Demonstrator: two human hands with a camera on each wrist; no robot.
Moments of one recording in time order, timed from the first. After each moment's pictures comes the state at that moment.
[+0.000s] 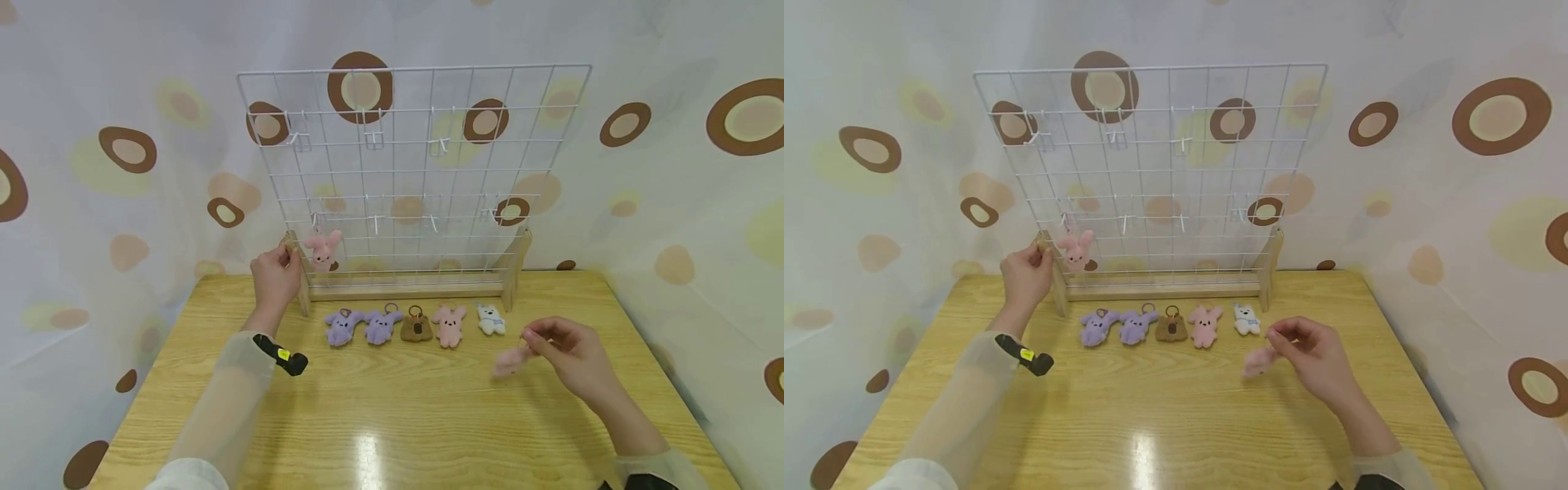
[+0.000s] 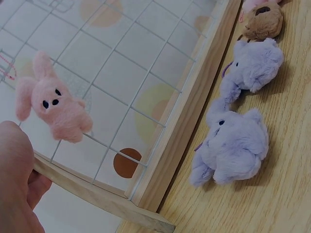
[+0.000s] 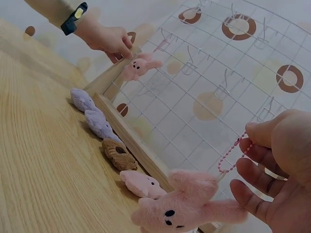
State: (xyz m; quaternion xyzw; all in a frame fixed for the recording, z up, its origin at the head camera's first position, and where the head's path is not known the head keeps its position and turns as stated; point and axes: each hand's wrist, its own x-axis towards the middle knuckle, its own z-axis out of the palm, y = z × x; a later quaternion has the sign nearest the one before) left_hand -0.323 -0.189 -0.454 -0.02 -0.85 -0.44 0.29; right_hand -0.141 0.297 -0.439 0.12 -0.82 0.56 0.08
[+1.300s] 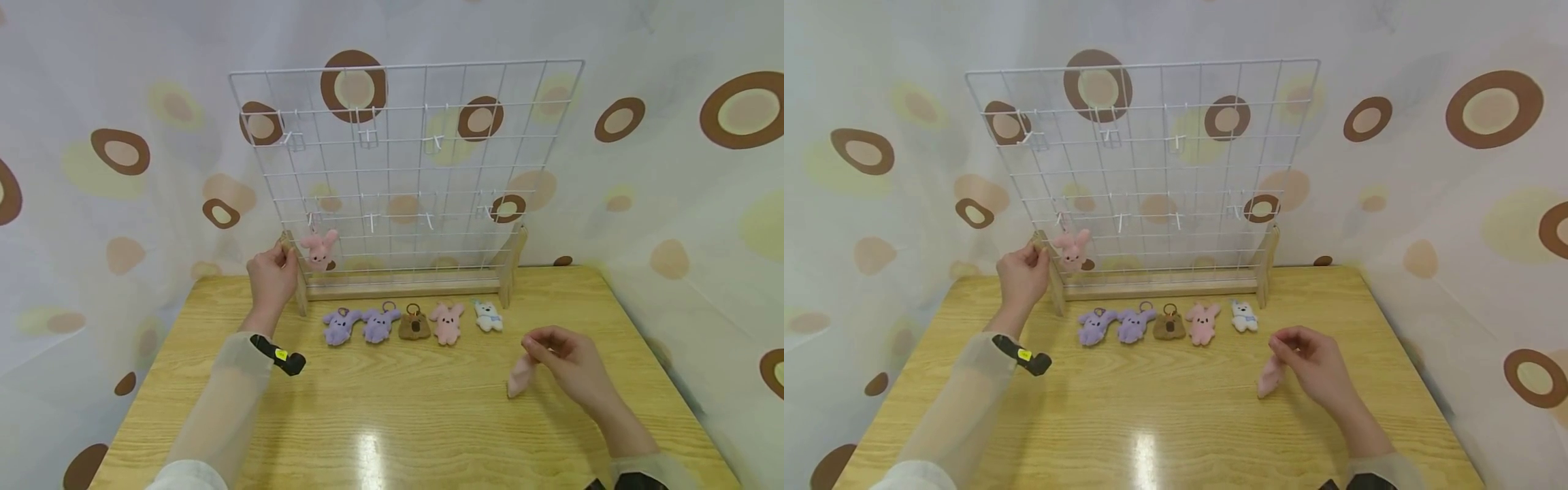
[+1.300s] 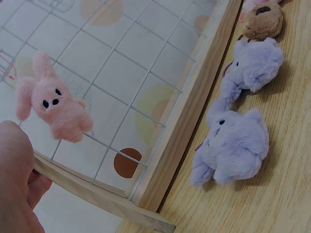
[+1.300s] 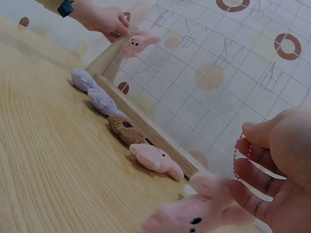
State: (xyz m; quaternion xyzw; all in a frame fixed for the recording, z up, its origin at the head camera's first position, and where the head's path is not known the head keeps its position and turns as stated) left_hand -0.322 -0.190 -0.453 -0.03 -0.85 -0.44 0.29; right_hand -0.138 0.310 -0.474 0.09 -0.83 0.54 0.08
